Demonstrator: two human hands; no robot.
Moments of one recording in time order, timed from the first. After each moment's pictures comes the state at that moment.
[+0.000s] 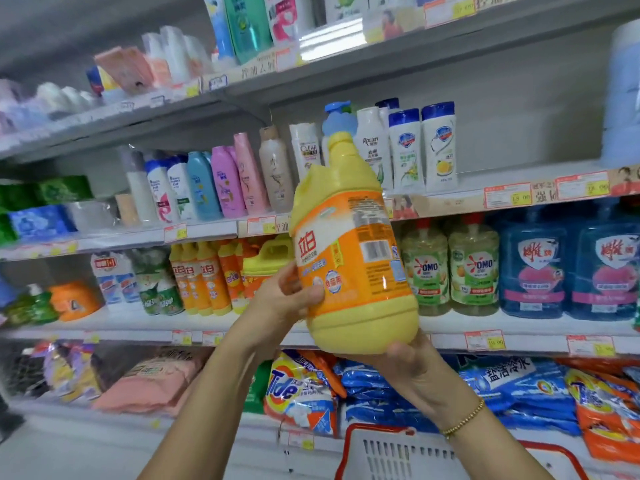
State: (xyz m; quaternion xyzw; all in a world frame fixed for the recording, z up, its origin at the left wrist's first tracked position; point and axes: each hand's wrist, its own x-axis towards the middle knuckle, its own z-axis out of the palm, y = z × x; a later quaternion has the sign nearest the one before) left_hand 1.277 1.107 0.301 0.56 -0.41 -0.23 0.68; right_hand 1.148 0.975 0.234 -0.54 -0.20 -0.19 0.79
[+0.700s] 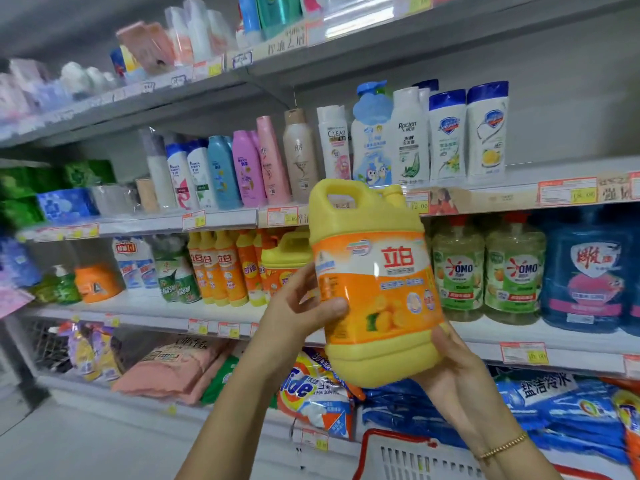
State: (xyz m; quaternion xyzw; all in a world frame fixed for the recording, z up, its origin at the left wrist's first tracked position) left_hand 1.290 1.118 0.277 0.58 -0.41 -0.16 0.68; right_hand 1.173 0.944 0.202 -0.35 -0.04 -0.21 0.91
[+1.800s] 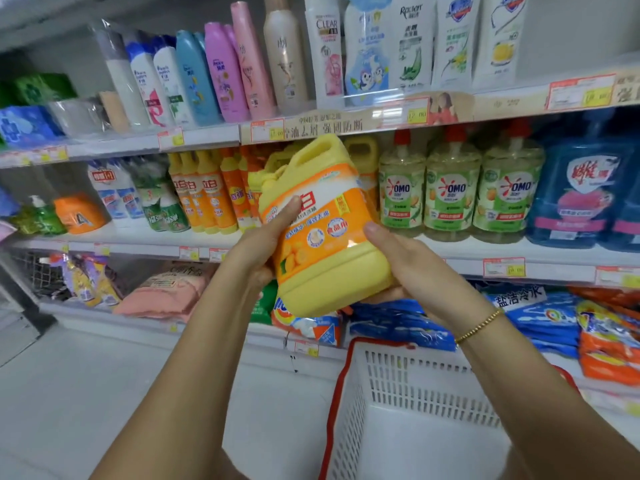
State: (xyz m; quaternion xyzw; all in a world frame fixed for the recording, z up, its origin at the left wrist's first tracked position) left_hand 1.313 1.118 0.257 0.62 -0.16 -0.25 0.73; right_hand 1.163 0.980 0.237 -0.71 0.11 -0.14 0.68
